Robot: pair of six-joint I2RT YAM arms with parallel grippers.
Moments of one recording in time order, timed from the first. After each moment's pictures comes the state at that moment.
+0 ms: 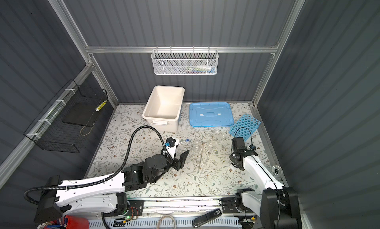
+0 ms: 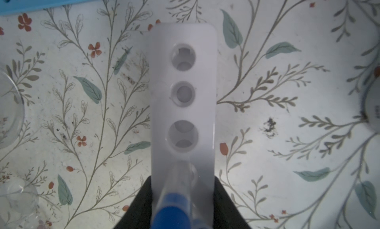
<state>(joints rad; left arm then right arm) -1.28 1.10 0.77 0.03 -0.56 -0.29 0.06 1.12 0.56 -0.69 0.26 0.92</state>
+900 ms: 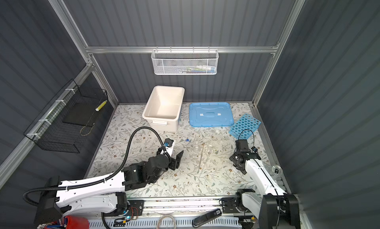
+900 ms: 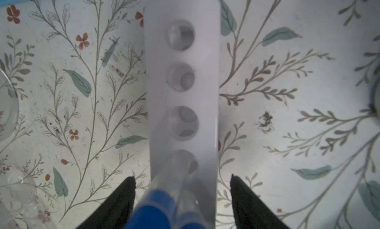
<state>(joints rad) -1.23 1.10 0.76 -0.16 -0.65 -0.35 0.01 1.06 0.53 -0.70 0.18 0.88</state>
